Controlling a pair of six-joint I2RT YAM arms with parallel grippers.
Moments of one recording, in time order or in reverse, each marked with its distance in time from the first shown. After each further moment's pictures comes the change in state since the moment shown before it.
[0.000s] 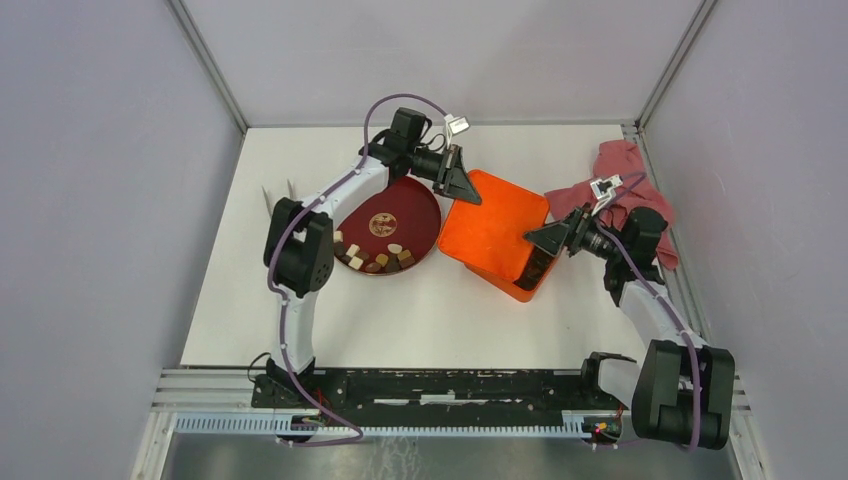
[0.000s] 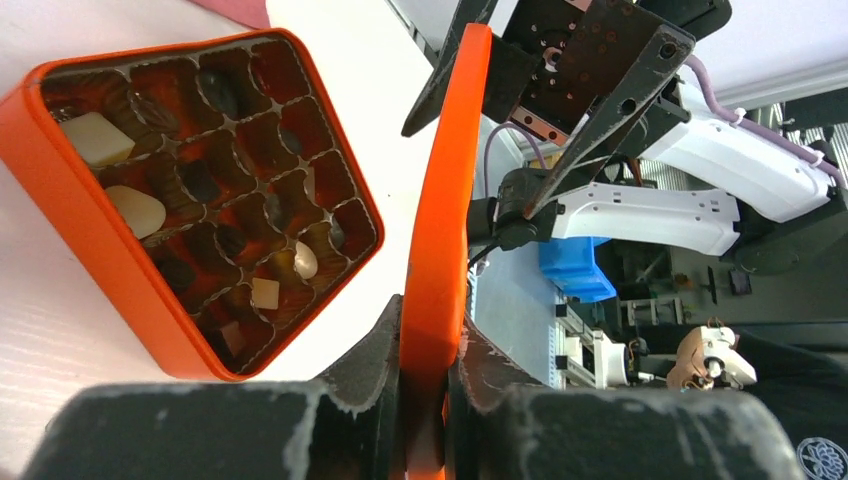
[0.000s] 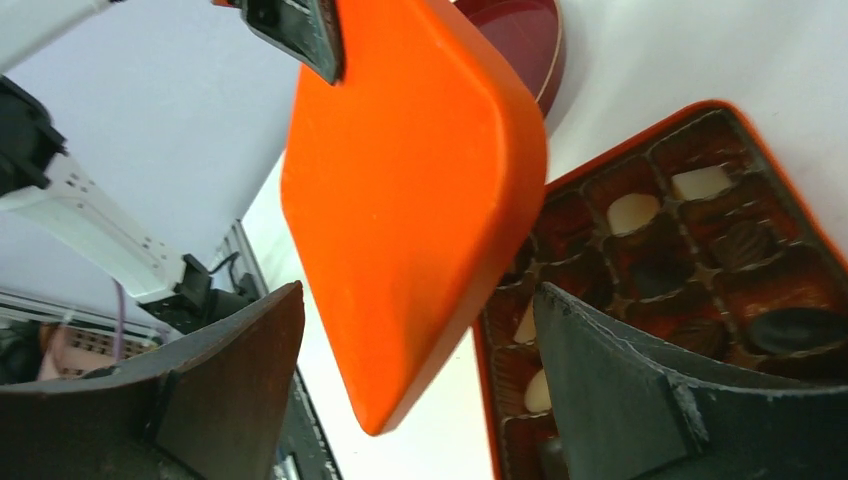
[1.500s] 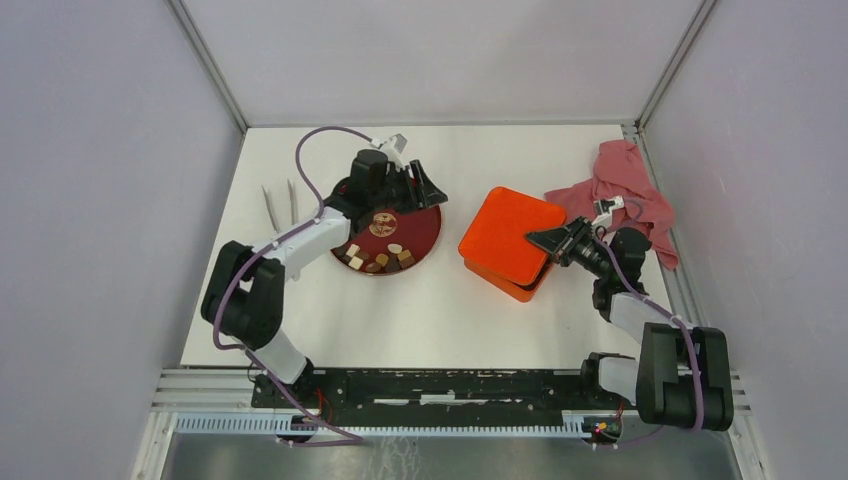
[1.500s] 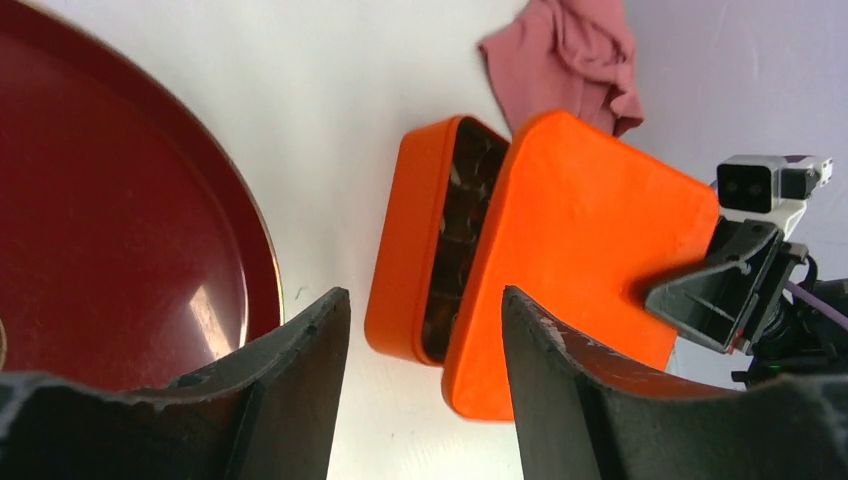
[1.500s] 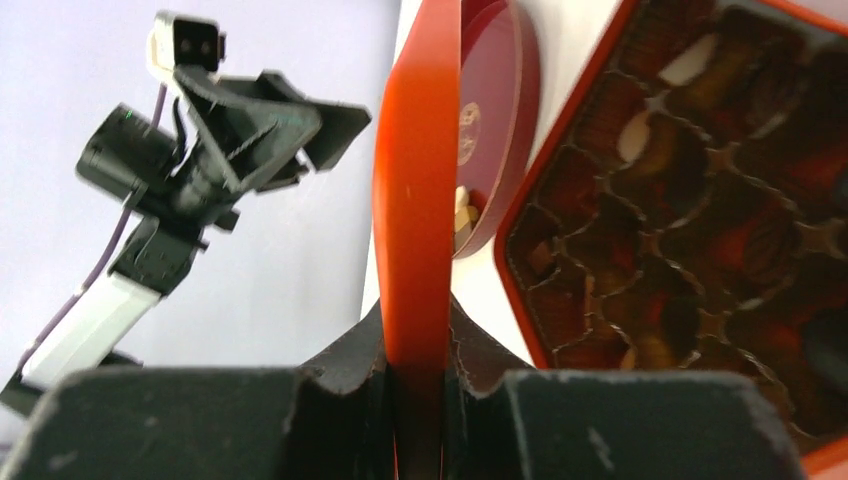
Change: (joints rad) left arm 0.032 -0.450 -0.658 0.417 -0.809 -0.261; right arm 0.046 0.070 -0.186 0.331 0.219 0.584
